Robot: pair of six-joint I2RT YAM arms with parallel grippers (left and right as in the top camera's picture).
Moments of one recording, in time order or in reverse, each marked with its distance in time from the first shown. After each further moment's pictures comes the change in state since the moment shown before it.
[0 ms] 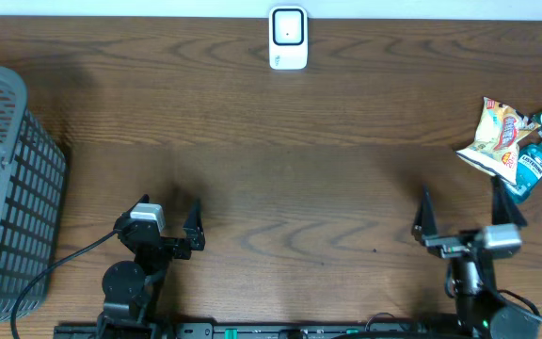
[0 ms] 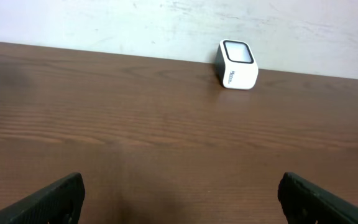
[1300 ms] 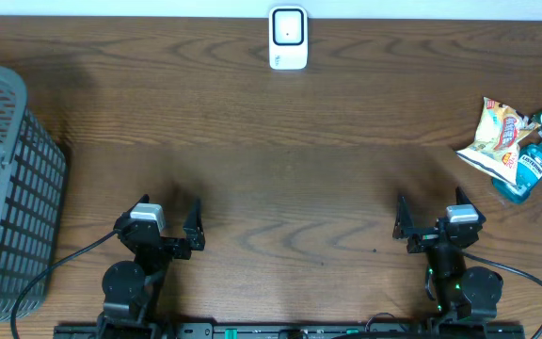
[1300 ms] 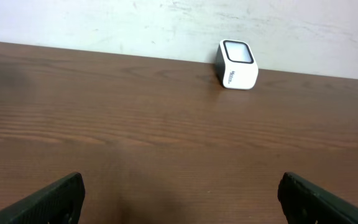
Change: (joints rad) left arm 0.000 0.000 0.000 0.000 0.000 0.000; right arm 0.002 -0.004 -0.209 -0.140 0.038 0.000
